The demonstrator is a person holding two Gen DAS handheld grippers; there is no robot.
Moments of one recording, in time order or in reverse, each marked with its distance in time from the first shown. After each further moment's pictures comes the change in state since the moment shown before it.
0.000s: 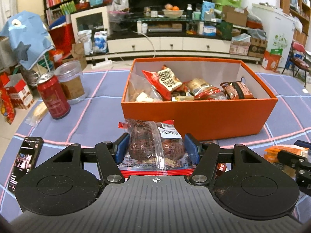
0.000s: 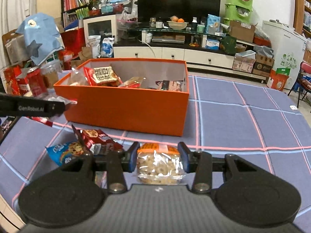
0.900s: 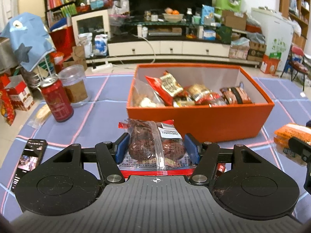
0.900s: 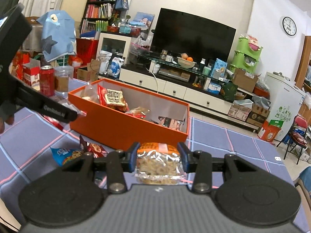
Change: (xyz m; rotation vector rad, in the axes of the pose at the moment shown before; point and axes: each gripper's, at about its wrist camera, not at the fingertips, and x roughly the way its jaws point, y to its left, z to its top) left arm -0.019 0.011 0.005 -0.016 -0.033 -0.006; right arm -0.039 0.024 0.003 -0.234 -0.217 -0.061
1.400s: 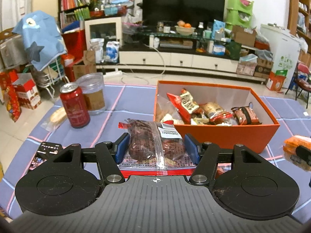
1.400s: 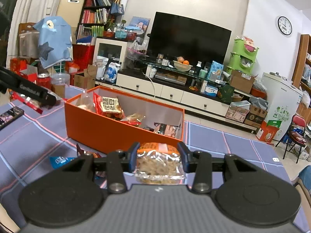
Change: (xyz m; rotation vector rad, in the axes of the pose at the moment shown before) left arm -0.024 0.029 0.010 -0.061 -0.059 0.016; right arm -0.003 -0.003 0.006 0.029 -0.024 -0.011
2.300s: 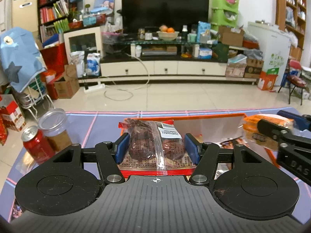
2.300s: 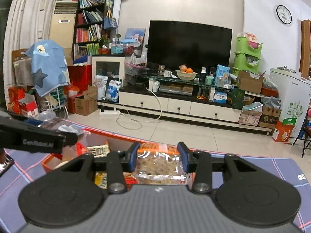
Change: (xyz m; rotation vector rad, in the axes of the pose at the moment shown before) left arm 0.088 -0.056 0.085 0.078 -0.018 -0.046; right arm 0.114 -0.024 0.085 0.124 -0.045 0.061
